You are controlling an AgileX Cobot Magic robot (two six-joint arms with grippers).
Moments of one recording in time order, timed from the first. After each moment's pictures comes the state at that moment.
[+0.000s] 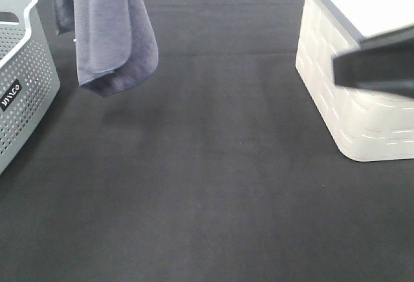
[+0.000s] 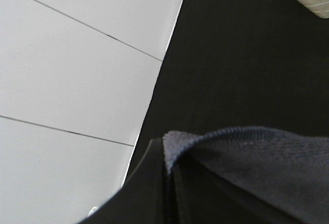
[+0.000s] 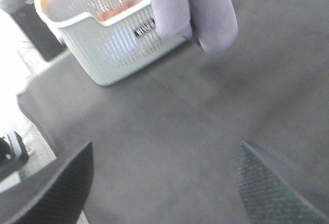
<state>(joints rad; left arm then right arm) -0.41 1.59 -1.96 -0.09 0.82 1.12 0.03 0.90 -0.68 1.10 0.92 -1.14</state>
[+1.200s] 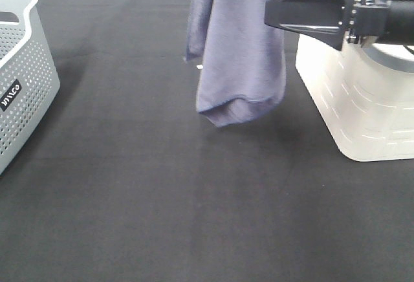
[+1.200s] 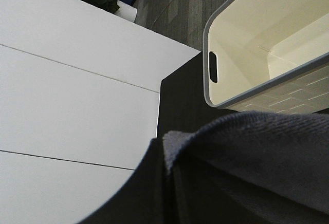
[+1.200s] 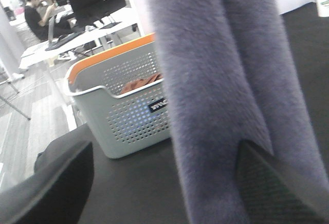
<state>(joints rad) -0.72 1.72 -1.96 -0.09 0.59 1.23 0.03 1.46 -0.76 1.66 1.07 -1.88</state>
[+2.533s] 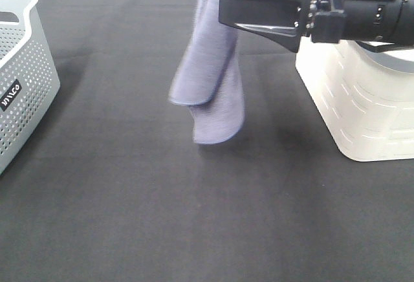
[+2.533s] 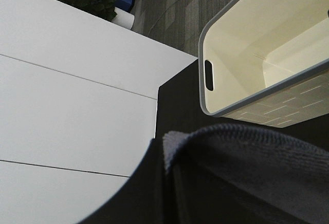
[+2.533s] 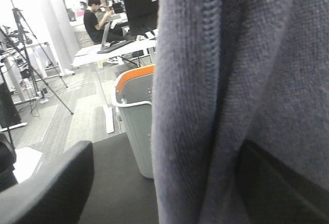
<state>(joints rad) -0.74 1.72 -1.96 -0.09 0.59 1.23 0.18 1.57 -0.84 1.73 1.16 -2.02</state>
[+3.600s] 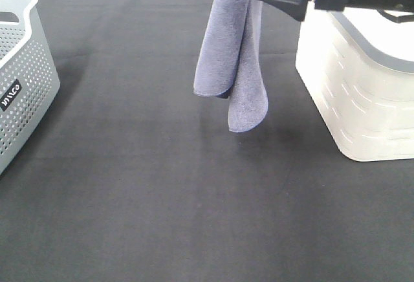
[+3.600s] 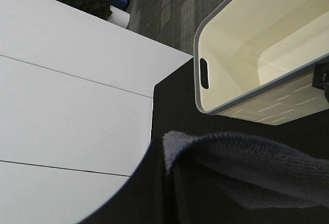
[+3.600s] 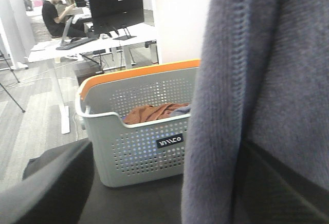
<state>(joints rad) -0.74 1.72 -1.96 -0.10 0.61 1.23 0.19 1.46 -0.87 1.74 0.99 -1.98</state>
